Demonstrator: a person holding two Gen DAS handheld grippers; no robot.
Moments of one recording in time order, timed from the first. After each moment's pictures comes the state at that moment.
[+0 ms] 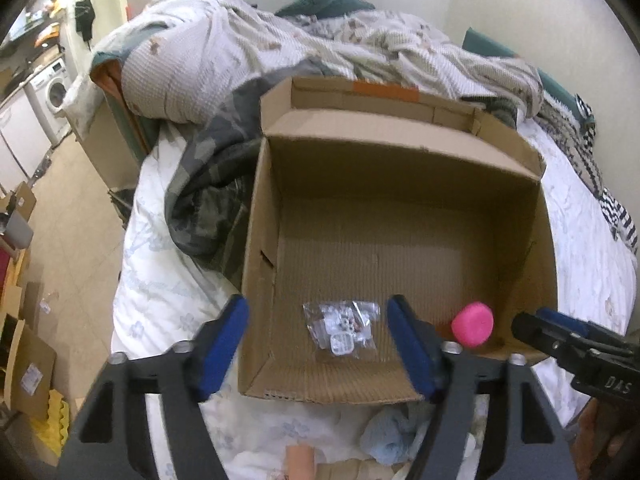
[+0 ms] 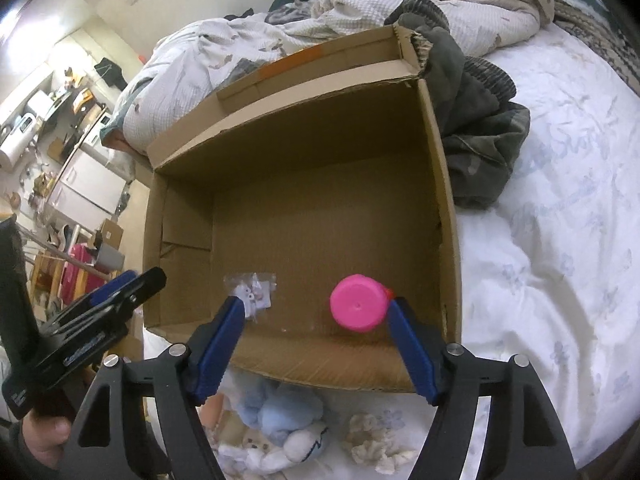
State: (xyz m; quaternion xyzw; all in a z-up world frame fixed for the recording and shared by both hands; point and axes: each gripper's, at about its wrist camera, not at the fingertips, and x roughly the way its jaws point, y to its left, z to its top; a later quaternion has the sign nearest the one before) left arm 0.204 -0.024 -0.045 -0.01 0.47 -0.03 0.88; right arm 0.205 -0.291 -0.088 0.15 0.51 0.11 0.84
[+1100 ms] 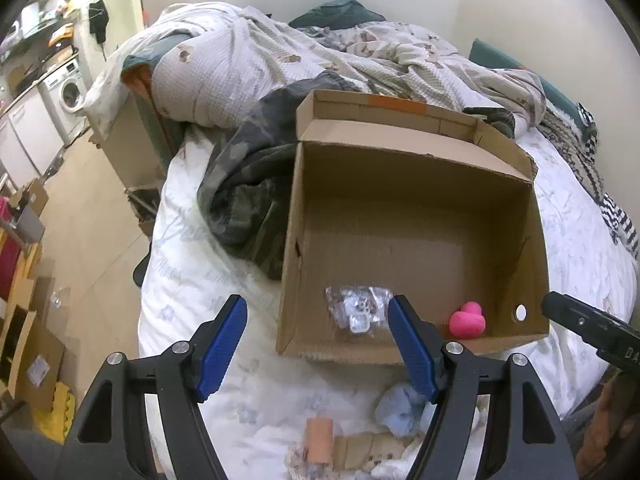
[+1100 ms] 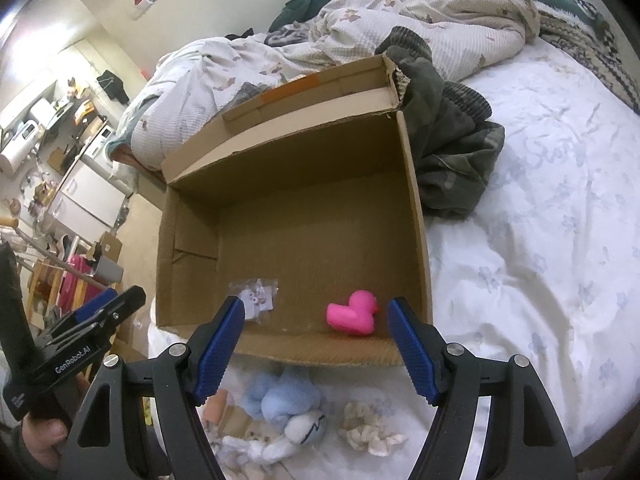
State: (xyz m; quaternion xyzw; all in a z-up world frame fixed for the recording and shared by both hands) left arm 0.167 -0.002 -0.023 -0.01 0.47 -0.02 0.88; right arm 0.176 -0.297 -0.062 0.15 0.48 0.10 0.86
